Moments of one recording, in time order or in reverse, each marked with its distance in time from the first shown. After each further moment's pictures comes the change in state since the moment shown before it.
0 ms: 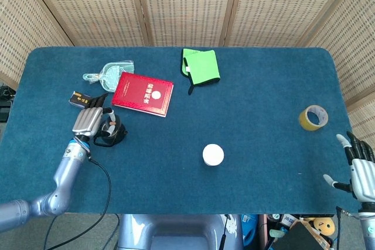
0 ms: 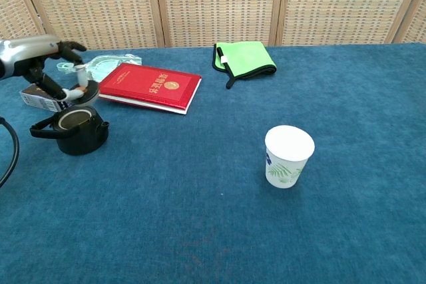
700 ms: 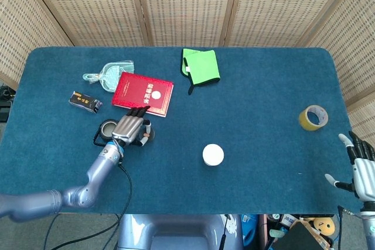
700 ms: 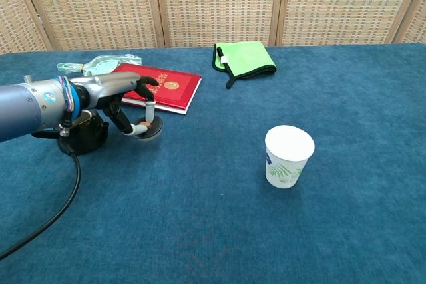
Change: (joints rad) left arm -0.163 -0.205 0.044 0.173 -0.023 -0.162 0.090; right arm 0.003 0.006 0.005 0.013 0.017 -0.018 0.033
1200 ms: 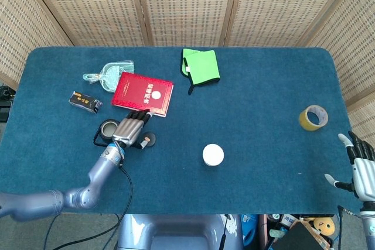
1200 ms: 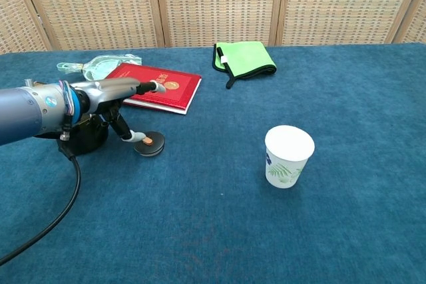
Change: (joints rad) left arm -0.012 0.014 0.009 -0.036 -0.060 0.015 0.031; right arm 0.001 0.001 0.000 -0.005 -0.001 0.000 -0.002
